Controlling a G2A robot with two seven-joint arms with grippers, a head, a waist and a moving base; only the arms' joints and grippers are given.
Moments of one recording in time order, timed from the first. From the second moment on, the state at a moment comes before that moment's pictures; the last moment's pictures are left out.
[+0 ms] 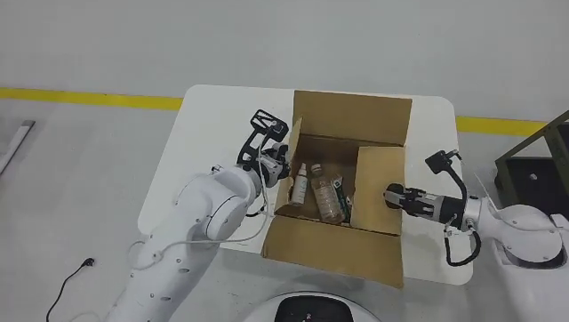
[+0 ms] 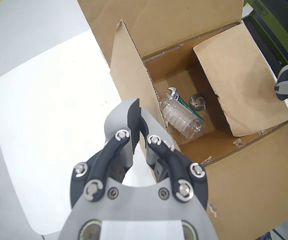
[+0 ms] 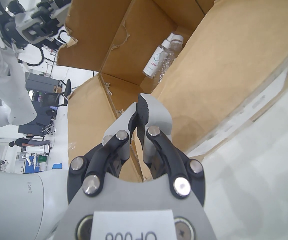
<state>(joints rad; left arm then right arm) 0.94 -1.31 -1.04 -1.85 1.12 0.01 -0.98 -1.37 -1.01 1.73 -1.77 -0.10 -0.36 1.18</state>
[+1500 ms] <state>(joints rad) 0.86 -1.33 -0.93 -1.77 1.15 -0.41 -0.76 -1.45 -0.95 1.84 -1.85 -0.12 -0.34 1.04</state>
